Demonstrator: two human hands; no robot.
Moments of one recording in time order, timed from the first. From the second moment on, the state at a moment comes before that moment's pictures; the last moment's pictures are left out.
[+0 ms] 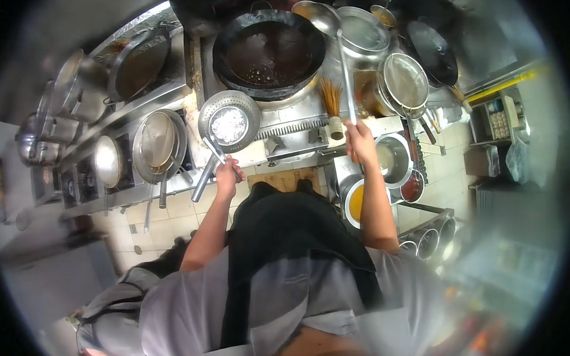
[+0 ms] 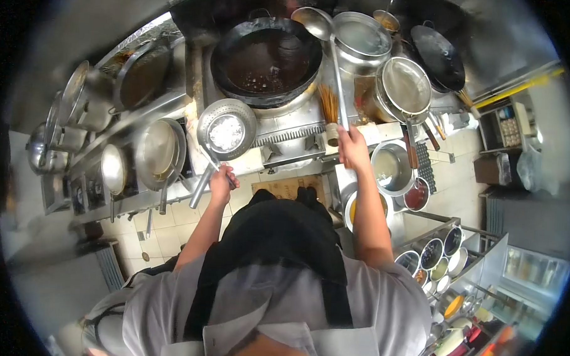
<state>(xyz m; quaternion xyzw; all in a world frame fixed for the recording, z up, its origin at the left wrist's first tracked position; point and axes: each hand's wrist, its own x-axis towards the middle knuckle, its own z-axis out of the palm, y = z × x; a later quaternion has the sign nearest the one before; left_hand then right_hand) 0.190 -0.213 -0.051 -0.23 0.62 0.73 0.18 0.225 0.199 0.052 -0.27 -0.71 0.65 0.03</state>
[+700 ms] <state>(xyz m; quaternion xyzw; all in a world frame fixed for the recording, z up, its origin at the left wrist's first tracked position) 0.172 -0.265 -0.033 -0.19 0.61 0.73 0.24 0.118 0.106 0.096 -0.31 -0.20 0.91 -0.19</state>
